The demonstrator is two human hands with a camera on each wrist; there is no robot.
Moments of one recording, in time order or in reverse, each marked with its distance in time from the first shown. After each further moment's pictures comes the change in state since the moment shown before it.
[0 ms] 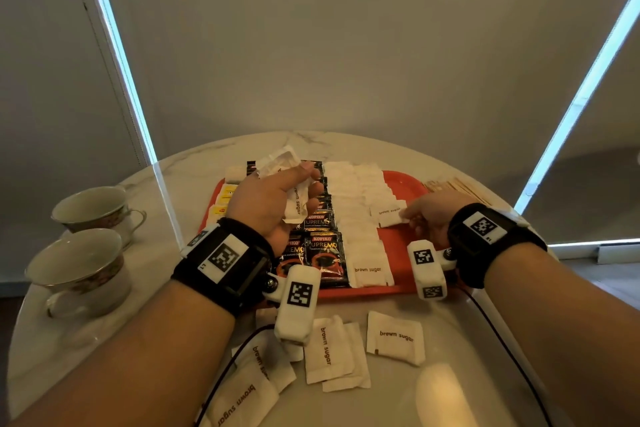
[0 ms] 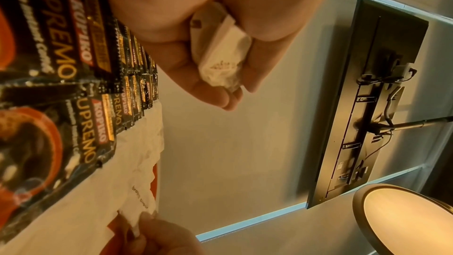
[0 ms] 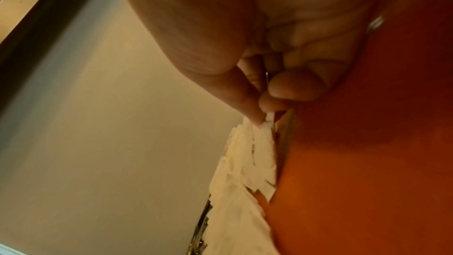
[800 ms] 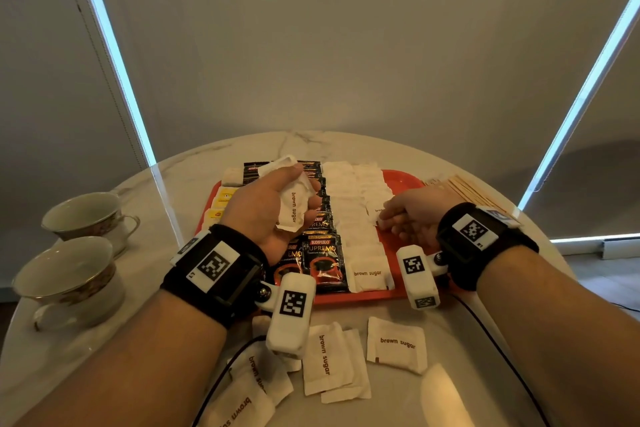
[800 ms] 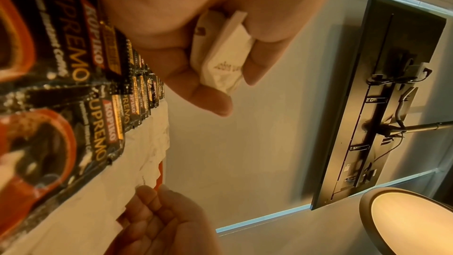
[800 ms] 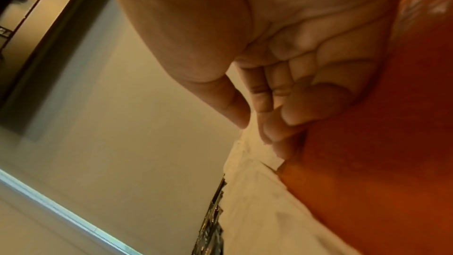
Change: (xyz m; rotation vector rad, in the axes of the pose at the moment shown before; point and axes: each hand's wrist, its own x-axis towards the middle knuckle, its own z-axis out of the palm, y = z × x) left_hand -0.004 0.005 0.005 -0.008 -0.011 -0.132; right_hand -0.016 -0.011 0.016 -0.029 -0.144 -0.032
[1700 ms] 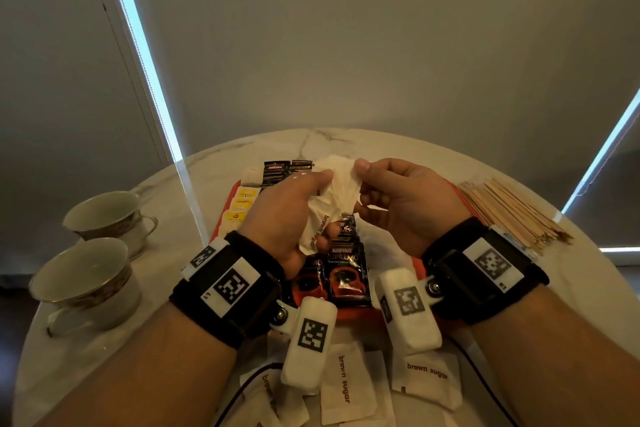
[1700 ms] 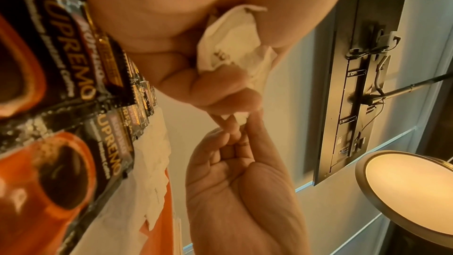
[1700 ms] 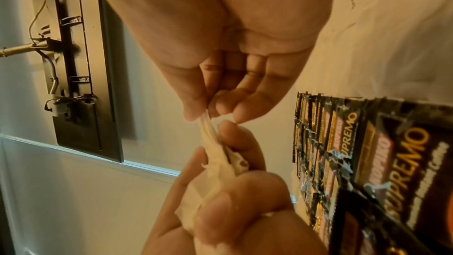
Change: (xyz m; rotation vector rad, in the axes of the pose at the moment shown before) left_hand 0.003 -0.004 0.000 0.198 0.025 -0.041; right_hand -0.034 -0.017 0.058 0.550 -0.340 -0.577
